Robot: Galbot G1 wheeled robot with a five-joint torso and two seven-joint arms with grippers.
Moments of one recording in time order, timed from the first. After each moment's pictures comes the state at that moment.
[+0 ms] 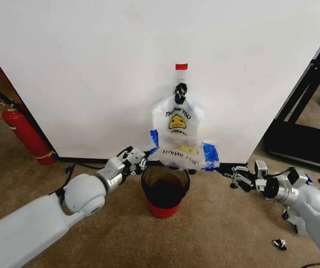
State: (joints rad) left arm 0.81 -0.65 0.12 -2.11 -0.59 0.37 -0.14; right arm -1.13 0.78 0.45 1.58 1.01 0.02 -1.26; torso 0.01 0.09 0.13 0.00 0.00
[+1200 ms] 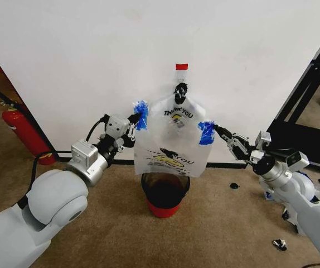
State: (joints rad) left arm 0.87 -0.73 -0.17 -2.36 -0.60 0.47 -0.24; right arm -1.01 0.81 0.38 1.73 1.20 0.13 -0.88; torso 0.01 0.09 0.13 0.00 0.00
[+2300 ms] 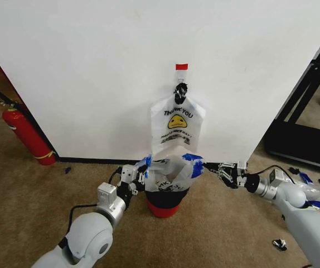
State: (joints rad) left arm 1.25 -1.05 -0.13 -2.13 -0.57 0.38 -0.26; right arm -0.98 0.89 0.33 1.42 0.72 0.20 -1.12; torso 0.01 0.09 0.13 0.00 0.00
